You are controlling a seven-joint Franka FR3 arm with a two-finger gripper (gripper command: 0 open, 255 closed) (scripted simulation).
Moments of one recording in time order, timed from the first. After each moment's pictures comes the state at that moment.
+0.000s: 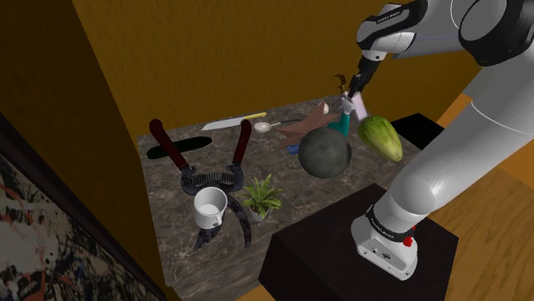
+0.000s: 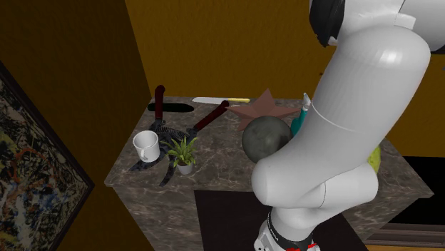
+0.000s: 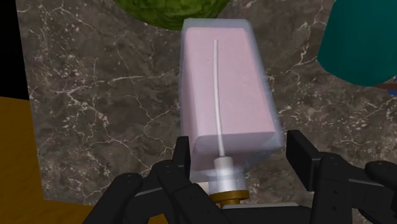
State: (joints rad) arm -0.23 -0.02 -0.57 -2.12 -0.01 2.12 -0.71
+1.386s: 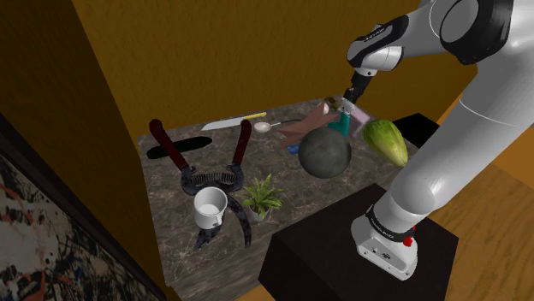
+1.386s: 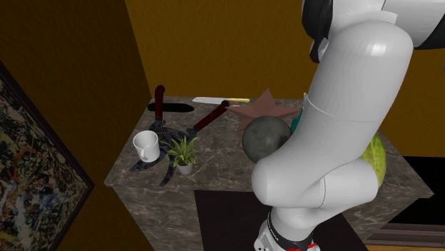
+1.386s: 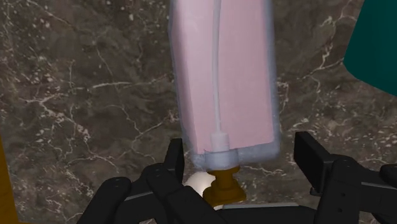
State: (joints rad) arm -0.24 0.07 -0.57 -2.20 0.06 2.29 -0.75
